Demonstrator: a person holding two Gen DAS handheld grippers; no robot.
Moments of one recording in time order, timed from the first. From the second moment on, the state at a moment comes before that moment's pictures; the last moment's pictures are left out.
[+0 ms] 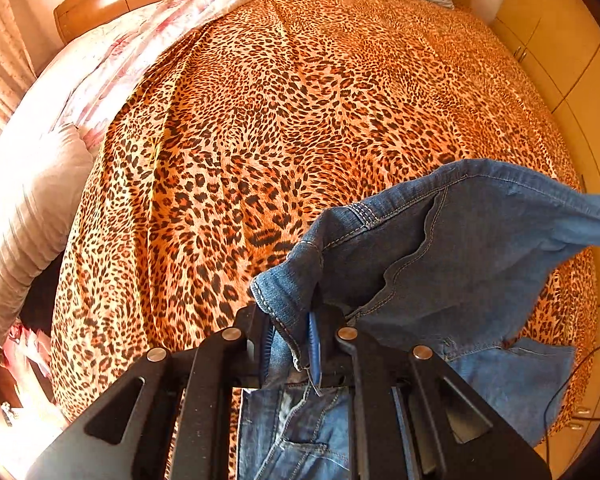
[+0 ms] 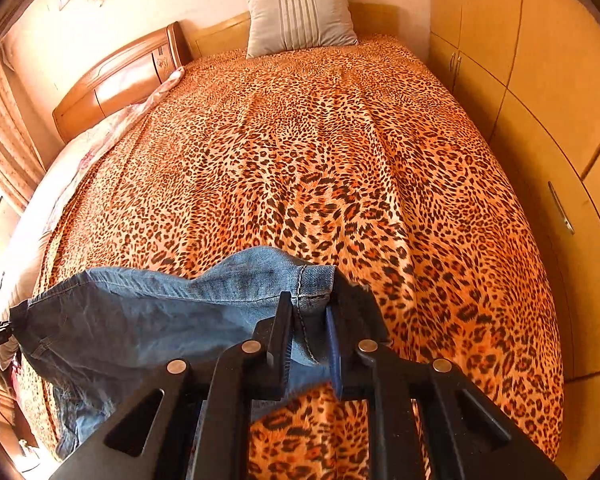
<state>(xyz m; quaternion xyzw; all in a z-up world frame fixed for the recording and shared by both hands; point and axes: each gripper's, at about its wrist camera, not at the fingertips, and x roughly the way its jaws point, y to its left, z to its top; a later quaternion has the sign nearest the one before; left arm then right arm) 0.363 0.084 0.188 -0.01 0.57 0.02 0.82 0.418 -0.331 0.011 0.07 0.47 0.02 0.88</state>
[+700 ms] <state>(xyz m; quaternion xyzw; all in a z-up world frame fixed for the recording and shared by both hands) 0.191 0.123 0.059 -0.13 0.72 0.05 0.68 0.134 -0.393 -0.111 0.16 0.58 -0.06 0.80</state>
